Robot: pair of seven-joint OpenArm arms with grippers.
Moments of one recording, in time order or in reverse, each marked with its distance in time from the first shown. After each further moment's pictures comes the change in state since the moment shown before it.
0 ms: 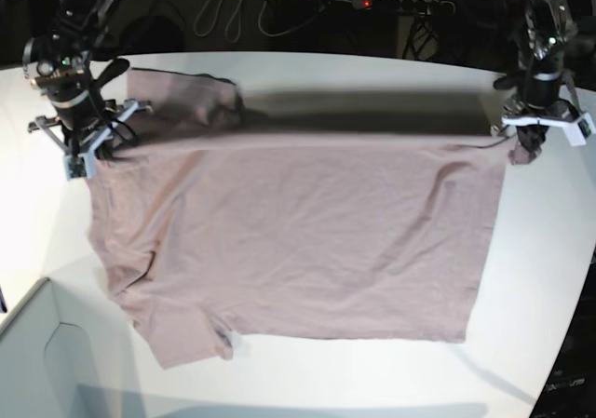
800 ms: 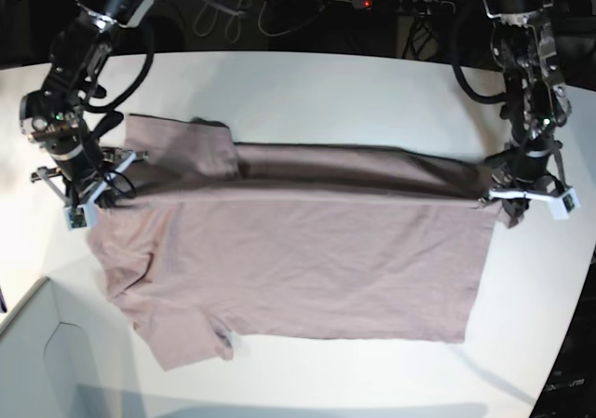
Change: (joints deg) left arm -18.5 -4.1 6.7 -15.6 0.6 0.0 0.2; right arm 10.6 4.5 -1.9 -9.2 0.2 0.0 0.6
